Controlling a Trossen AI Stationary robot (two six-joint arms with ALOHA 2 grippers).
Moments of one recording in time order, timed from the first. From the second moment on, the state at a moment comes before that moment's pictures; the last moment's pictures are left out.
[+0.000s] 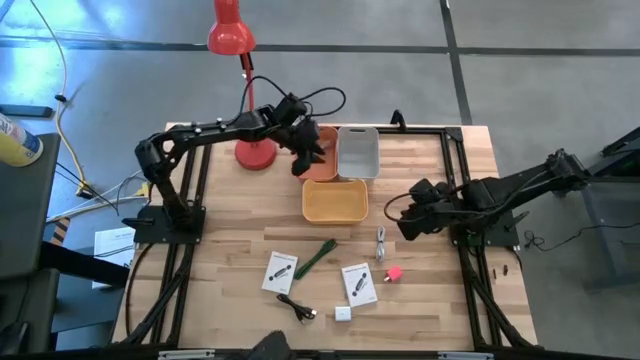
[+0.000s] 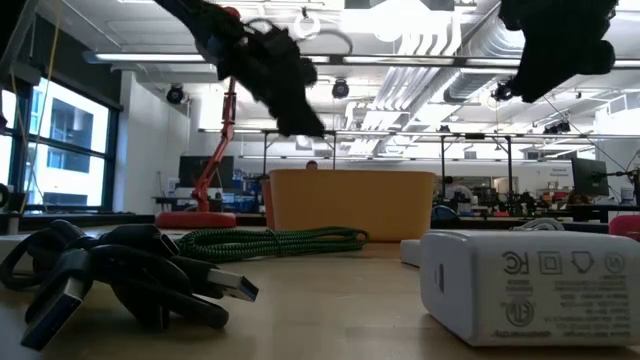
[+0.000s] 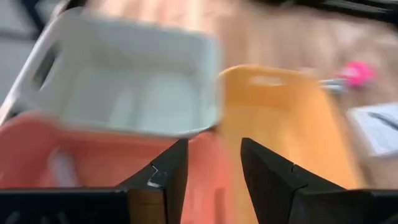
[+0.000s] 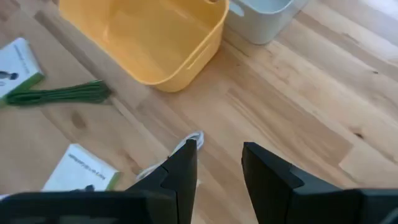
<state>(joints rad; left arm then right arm) 0.66 1.75 1.33 -0.40 0.54 0.31 0.32 1.05 0.93 -1.05 0.44 1.12</state>
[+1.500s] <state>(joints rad) 0.36 1.15 1.37 -0.99 -0.02 0.59 0.27 1.45 0.58 -0.26 0.09 1.56</state>
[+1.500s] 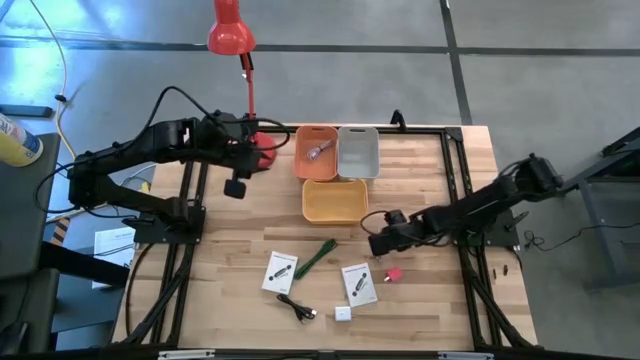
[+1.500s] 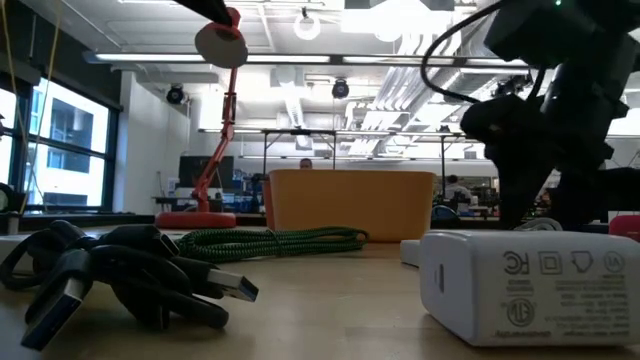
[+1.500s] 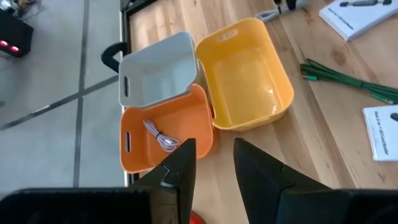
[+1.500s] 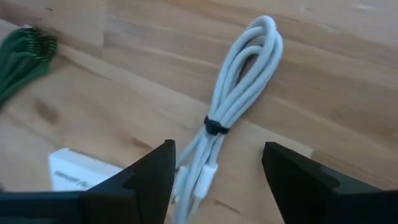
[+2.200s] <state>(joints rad) 0.36 1.15 1.37 -0.96 -0.07 0.53 0.18 1.54 0.77 -0.79 0.15 1.26</state>
